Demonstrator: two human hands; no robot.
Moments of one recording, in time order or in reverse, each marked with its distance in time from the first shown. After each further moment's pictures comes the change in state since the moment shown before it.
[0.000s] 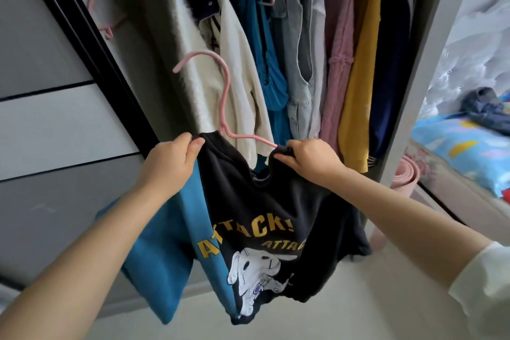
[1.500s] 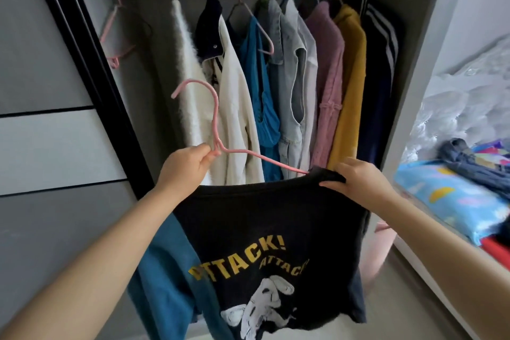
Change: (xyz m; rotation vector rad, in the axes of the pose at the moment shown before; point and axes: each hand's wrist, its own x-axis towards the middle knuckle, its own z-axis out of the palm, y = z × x) left_hand 0.050 0.010 0.017 -0.083 0.005 0.020; right_hand -0.024 0.084 -0.035 -0.070 0.223 -0.038
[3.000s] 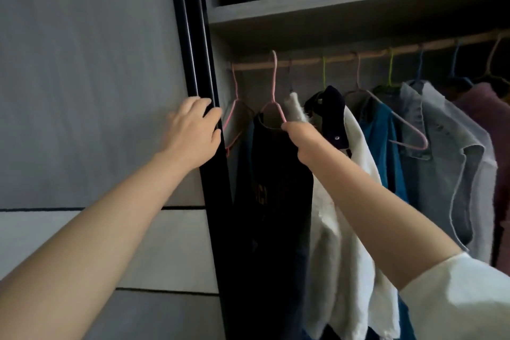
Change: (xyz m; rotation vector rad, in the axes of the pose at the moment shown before) left_hand 0.161 -0.158 -0.181 0.763 0.362 0.077; right_hand 0.387 -0.216 0.009 1.396 -0.029 0.537
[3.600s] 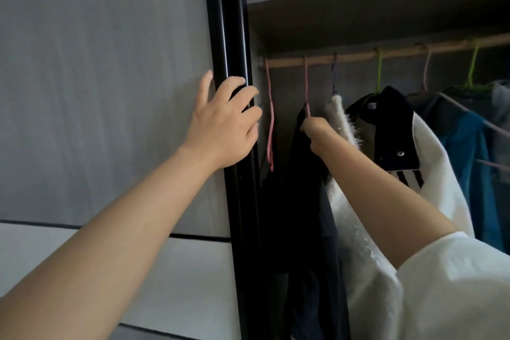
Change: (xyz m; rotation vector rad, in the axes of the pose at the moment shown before) left_hand 0.037 -0.047 0.063 0.189 0.251 0.257; right_hand 0.144 0.008 0.065 -0.095 0.067 -0.040
